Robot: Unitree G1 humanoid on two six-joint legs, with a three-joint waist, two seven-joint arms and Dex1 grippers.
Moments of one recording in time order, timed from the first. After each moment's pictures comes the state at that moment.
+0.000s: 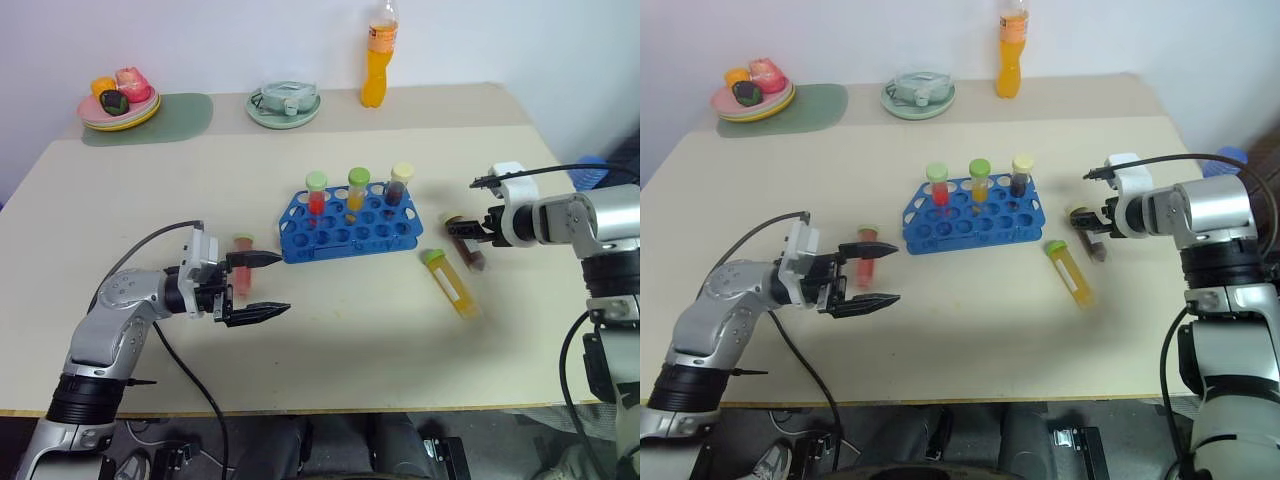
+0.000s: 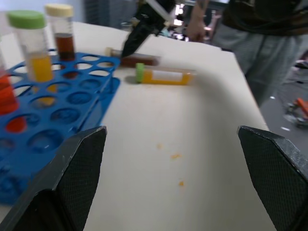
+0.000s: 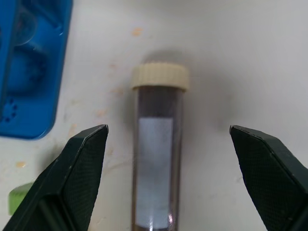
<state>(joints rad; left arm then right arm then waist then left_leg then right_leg) -0.25 0.63 0.02 -0.11 -0.58 0.26 -1.28 -0.91 -0.81 0.12 0.39 0.37 1.26 0.54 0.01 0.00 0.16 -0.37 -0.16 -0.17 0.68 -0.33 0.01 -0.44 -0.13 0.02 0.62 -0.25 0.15</state>
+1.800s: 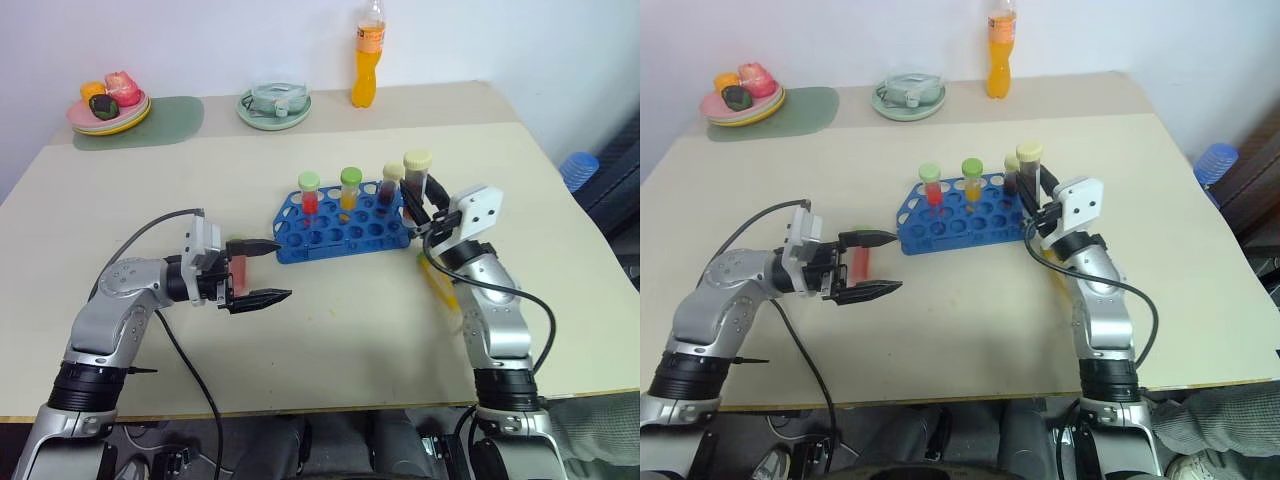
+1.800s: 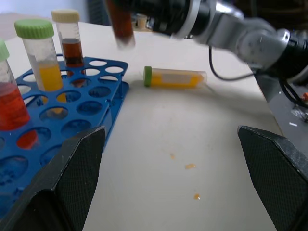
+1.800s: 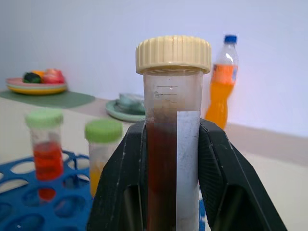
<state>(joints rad) -0.30 0.64 0.02 -0.08 -0.56 0.28 -1.24 -0.34 -0.18 -0.11 -0.01 0.15 -0.08 0.41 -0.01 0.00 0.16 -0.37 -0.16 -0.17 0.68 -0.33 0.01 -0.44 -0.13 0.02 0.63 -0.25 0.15</state>
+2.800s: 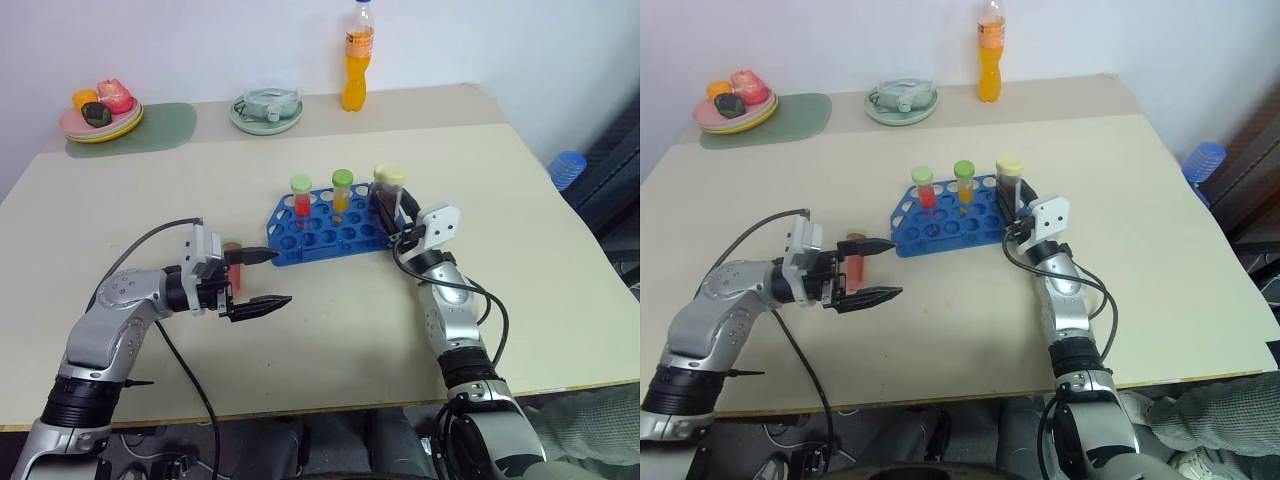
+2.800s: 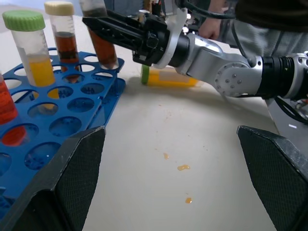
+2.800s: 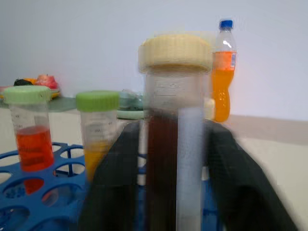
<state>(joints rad) -0.23 0.65 0.03 -0.15 -0.58 0.32 -1.18 -0.46 -0.12 -0.06 0.50 0.16 -0.46 0.41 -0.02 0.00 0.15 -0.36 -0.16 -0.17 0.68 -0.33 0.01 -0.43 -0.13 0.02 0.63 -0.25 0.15</state>
